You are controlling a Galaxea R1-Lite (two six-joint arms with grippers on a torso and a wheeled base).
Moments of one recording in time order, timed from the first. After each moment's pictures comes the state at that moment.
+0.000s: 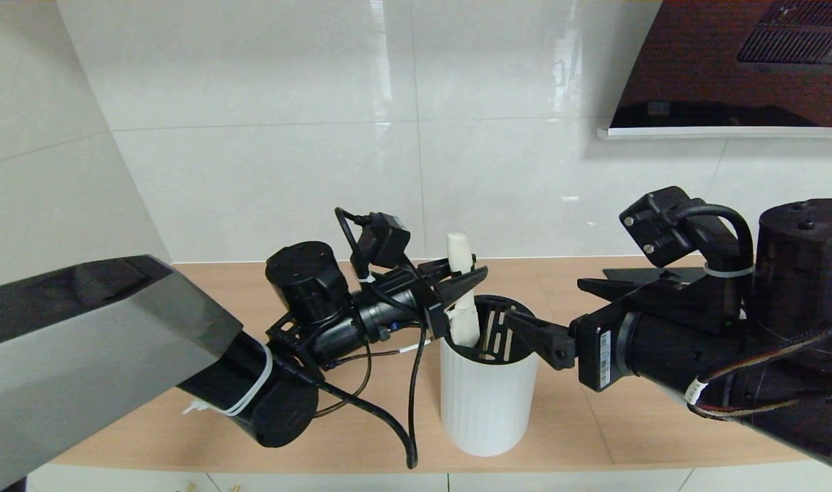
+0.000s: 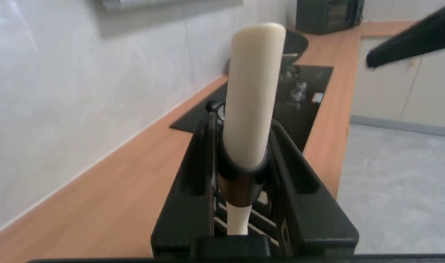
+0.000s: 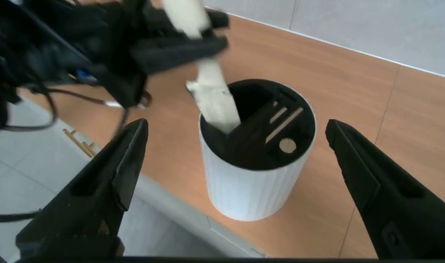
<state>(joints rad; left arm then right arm) -0.55 2.14 -0.87 -1.46 -0.54 -0.06 0.87 1.48 -0.79 -0.46 -0.31 0.12</state>
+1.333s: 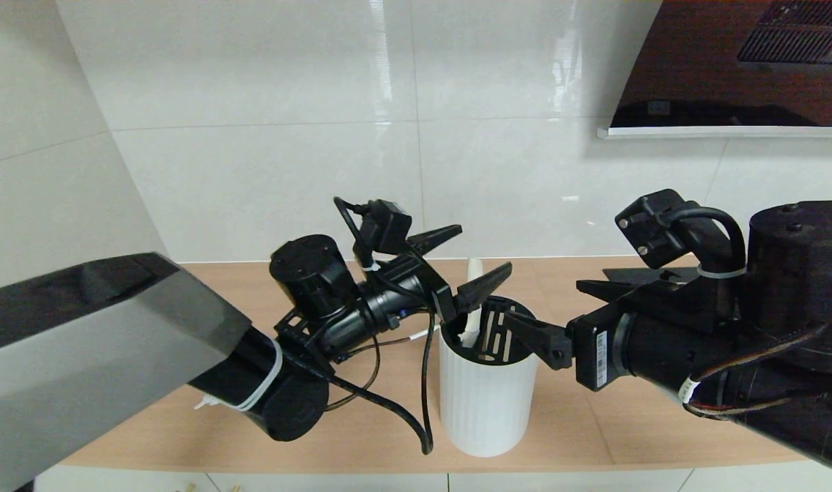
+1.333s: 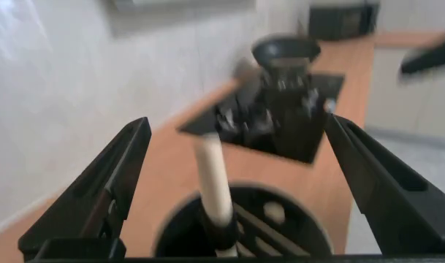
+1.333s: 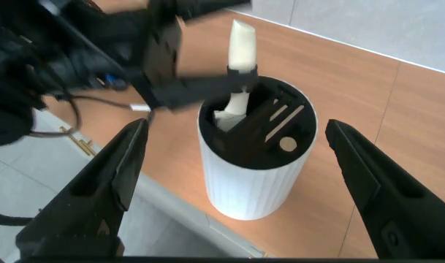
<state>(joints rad) -0.56 2.13 -0.91 -1.50 -0.46 -0.10 0.86 1.49 -0.79 -0.47 -0.31 0.12</state>
